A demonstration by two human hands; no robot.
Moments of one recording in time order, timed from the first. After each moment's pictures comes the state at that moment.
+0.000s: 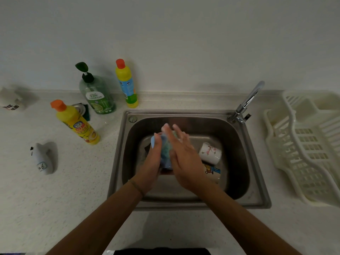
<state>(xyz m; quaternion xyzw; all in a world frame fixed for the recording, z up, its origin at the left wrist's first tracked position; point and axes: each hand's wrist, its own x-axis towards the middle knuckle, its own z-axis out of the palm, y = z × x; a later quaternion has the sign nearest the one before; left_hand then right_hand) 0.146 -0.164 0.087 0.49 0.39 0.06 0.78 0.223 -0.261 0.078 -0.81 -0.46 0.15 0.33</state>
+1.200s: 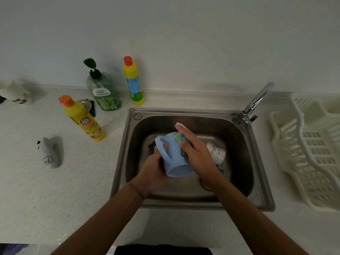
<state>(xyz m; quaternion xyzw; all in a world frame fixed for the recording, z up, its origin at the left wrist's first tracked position) 0.126 -0.163 0.069 0.33 0.33 0.04 0.89 0.241 -0.266 0.094 -0.74 -0.33 0.29 0.52</state>
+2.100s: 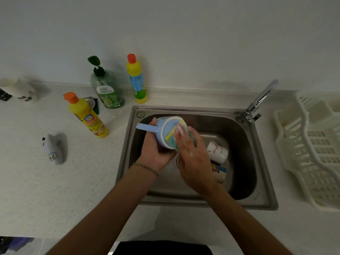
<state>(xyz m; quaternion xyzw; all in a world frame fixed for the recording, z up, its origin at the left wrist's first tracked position) 0.158 -0.138 0.109 0.14 0.37 0.14 0.91 0.217 -0.275 0.073 -0.80 -0.52 -0.04 0.28</state>
